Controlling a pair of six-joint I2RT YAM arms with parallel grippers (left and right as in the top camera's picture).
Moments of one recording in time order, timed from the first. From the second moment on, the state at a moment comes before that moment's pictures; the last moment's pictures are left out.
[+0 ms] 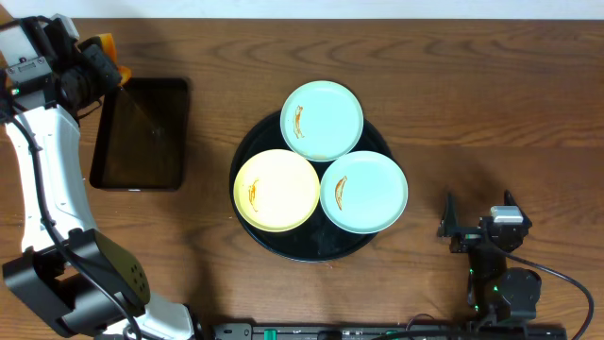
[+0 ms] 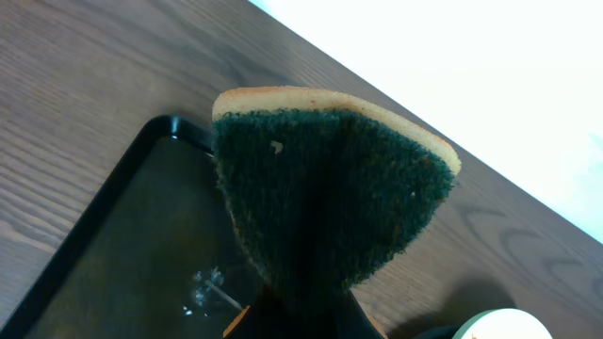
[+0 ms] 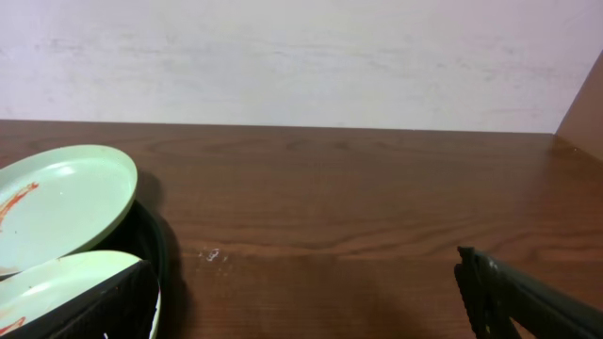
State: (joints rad) left arm 0.40 1.74 1.62 -0.68 0.34 -0.27; right arm 0.00 0.01 0.01 -0.07 0.00 -0.03
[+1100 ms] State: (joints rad) left arm 0.41 1.91 1.49 -0.60 0.35 -0.19; right arm 0.00 0.01 0.01 -0.07 0.00 -0.03
